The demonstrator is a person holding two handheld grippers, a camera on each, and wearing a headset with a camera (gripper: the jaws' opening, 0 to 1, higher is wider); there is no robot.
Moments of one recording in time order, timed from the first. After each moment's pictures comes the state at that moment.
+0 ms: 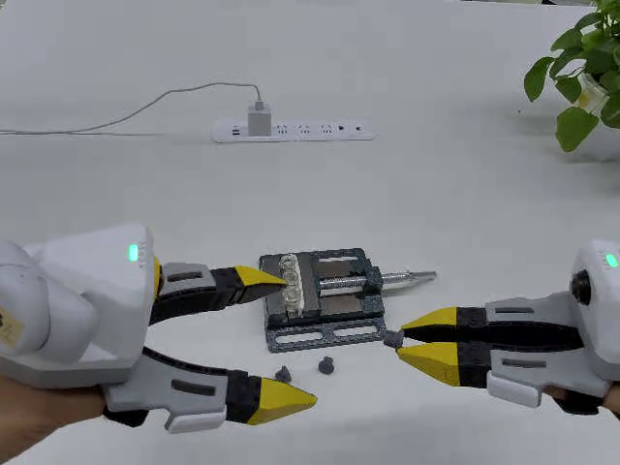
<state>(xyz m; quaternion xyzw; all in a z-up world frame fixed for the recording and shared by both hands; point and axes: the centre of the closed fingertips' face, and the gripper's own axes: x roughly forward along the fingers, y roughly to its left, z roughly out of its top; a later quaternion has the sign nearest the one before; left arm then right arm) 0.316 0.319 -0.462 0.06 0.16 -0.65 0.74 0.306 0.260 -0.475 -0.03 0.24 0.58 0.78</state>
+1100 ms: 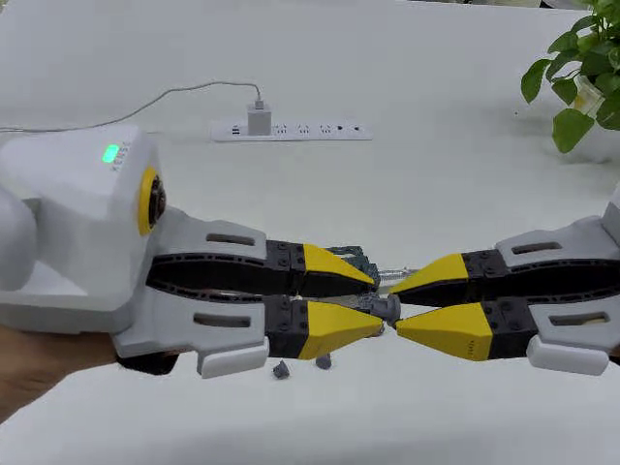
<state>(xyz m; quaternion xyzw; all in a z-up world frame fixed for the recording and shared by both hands) 0.291 0.292 -0.379 -0.01 0.08 -0.71 0.70 0.280 0.300 -0.386 -0.04 0.16 0.67 0.72</state>
